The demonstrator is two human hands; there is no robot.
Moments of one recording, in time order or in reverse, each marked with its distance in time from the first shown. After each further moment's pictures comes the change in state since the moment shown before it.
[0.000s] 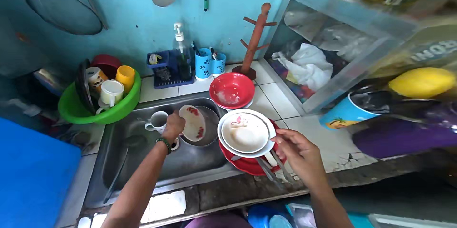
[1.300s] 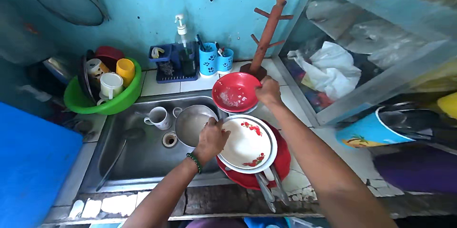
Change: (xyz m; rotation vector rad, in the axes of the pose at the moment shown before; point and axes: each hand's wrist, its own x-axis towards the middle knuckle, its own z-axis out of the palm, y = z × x) left_hand -0.050 0.087 0.084 0.173 -0.164 0.228; right_hand 0.234 0.039 0.064 -0.572 -0.208 0.291
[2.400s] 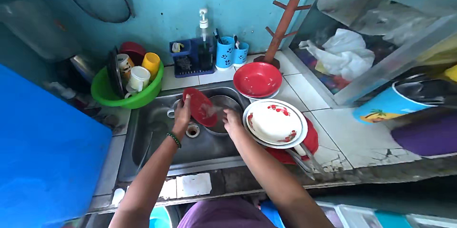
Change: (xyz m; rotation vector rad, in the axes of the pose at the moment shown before) left_hand -0.017 -0.162 -0.078 -0.897 0.383 -0.249; right_hand -0.156 -0.108 0.175 1.242 -0.029 0.593
